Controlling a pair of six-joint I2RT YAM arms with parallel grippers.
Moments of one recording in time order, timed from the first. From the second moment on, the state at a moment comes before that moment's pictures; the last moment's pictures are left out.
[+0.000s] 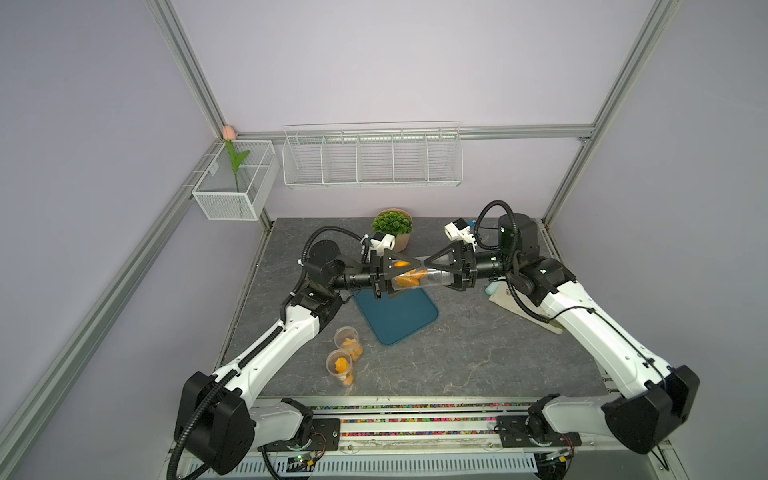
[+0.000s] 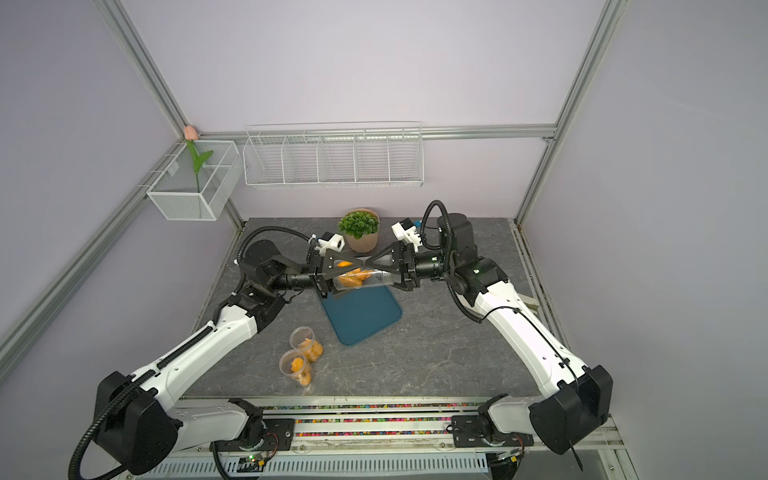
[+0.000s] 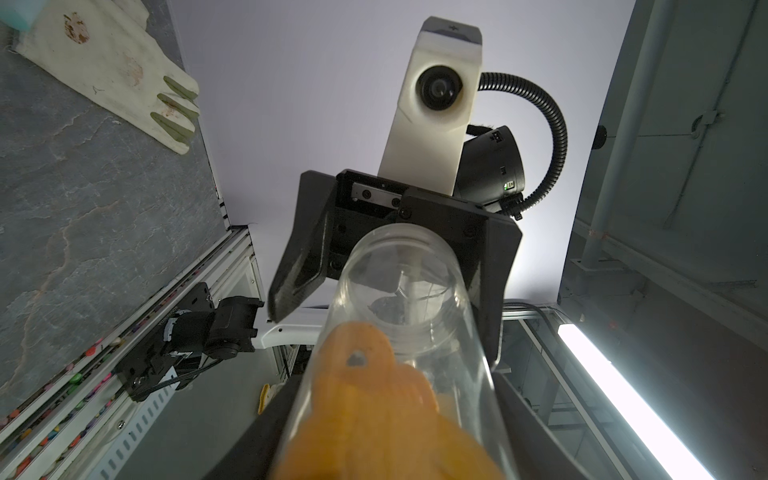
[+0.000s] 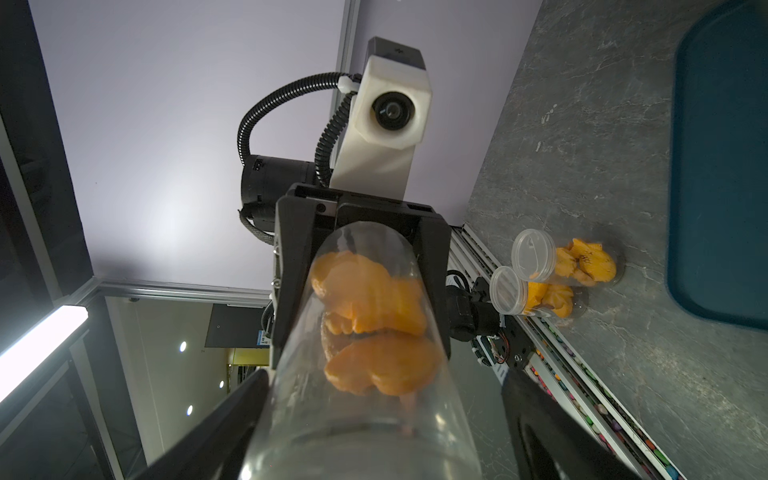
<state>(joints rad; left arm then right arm) -0.53 1.27 0.96 0.44 1.11 -1.63 0.47 1.33 1.33 -0.39 -1.07 0.98</state>
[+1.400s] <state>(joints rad) -0.49 1.16 0.92 0.07 1.05 -1.40 0.27 1.14 1.20 -0.52 -1.08 0.95</state>
